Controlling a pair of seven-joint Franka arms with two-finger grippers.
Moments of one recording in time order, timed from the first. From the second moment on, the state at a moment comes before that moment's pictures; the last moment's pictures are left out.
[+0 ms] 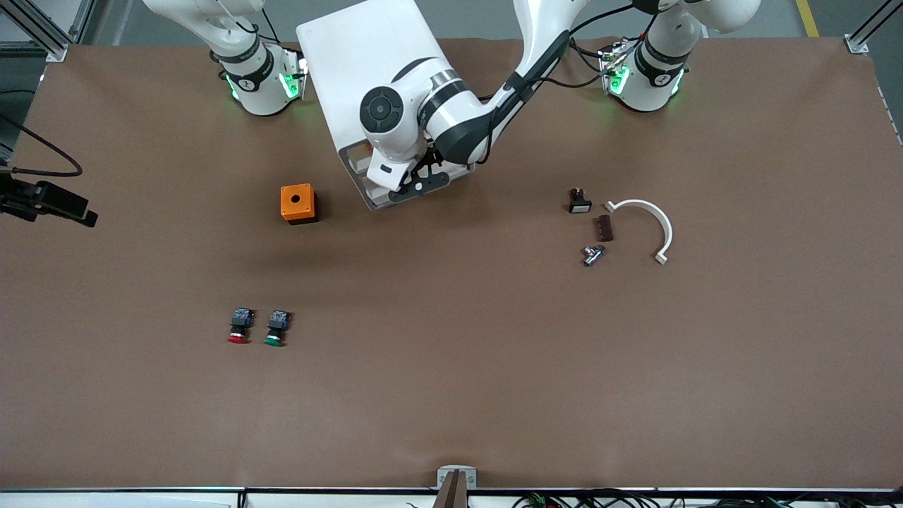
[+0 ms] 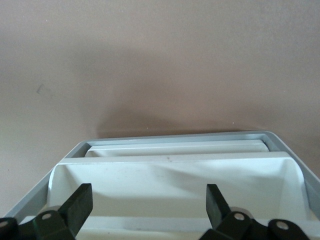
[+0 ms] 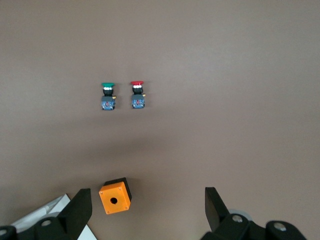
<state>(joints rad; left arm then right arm) -0.99 0.73 -0.04 -1.27 -0.18 1.79 -1.25 0.03 0.13 -0.12 -1.42 0.04 1.51 0.03</state>
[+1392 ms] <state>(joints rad) -0.38 0.54 0.02 -1.23 0.02 1.82 -0.91 0.00 -0.04 -0.08 -1.64 0.02 1.61 0.02</state>
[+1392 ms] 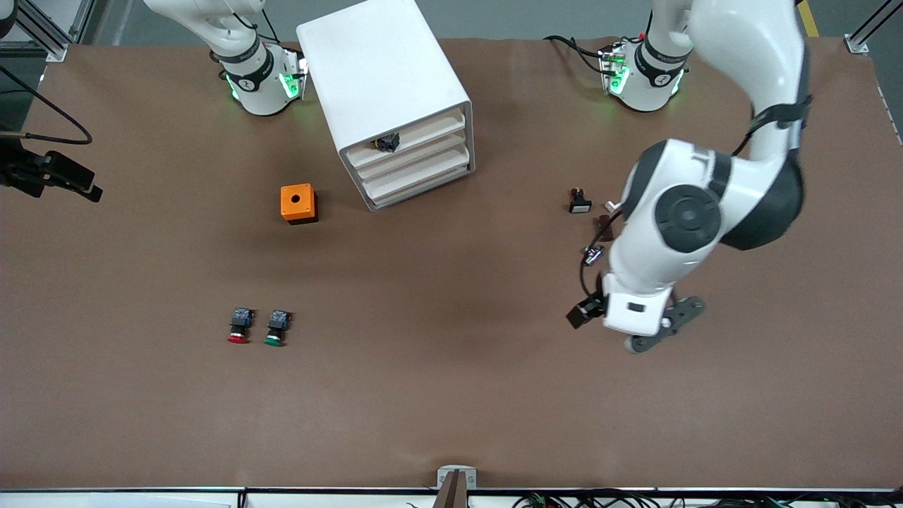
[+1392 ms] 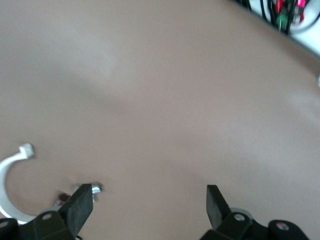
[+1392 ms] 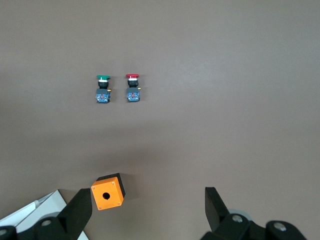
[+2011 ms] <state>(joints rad) -0.17 0.37 0.02 -1.24 0.04 1.65 -0.60 -0.03 -0.02 -0.05 -1.58 0.01 1.61 0.02</state>
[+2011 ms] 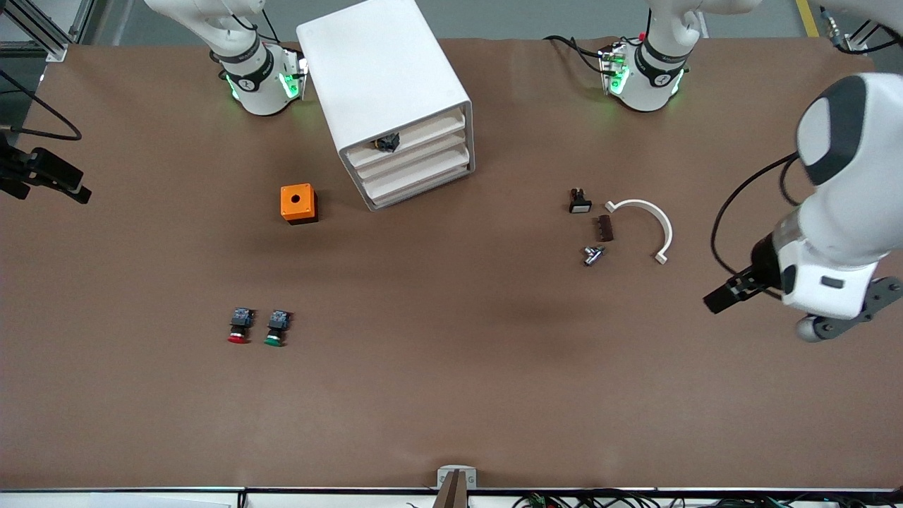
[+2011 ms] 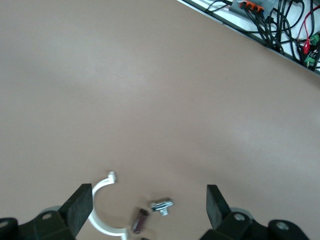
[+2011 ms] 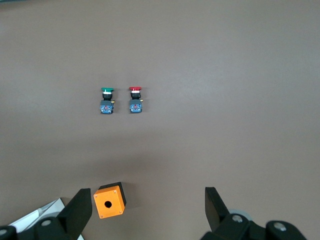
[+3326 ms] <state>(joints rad) -0.01 -0.06 -0.09 -1.61 0.04 1.57 -0.15 -0.03 -0.01 -0.05 -1.56 0.01 1.57 0.02</state>
